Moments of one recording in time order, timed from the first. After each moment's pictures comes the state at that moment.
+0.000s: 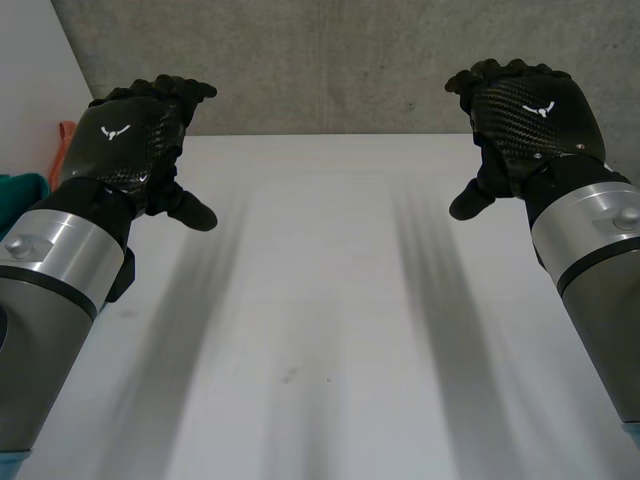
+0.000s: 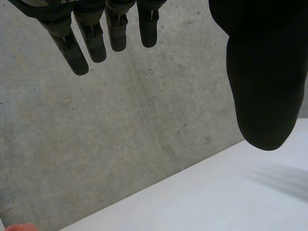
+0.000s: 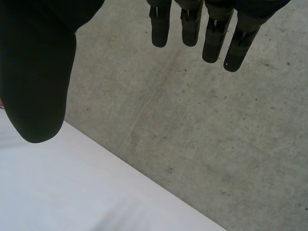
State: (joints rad) left arm 4.21 -1.51 -1.70 3.31 -1.66 3.19; right arm 2.12 -1.55 1.56 -0.10 1.70 2.95; left_hand 0.20 0.20 0.21 0.20 0.05; right_hand 0.19 0.21 0.21 0.23 0.06
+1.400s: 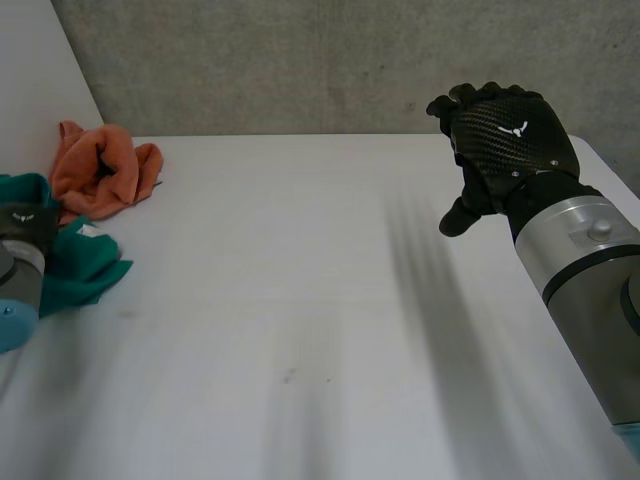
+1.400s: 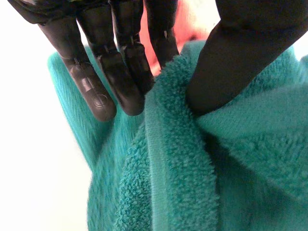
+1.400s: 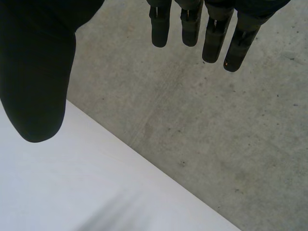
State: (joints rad) left arm 4.77 -2.17 -1.48 3.47 -1.66 3.72; right arm 2.11 -1.52 1.56 -0.09 1.65 2.91; left_hand 1.12 1.19 1.18 1.20 0.94; right_hand 0.19 0.21 0.21 0.23 0.06
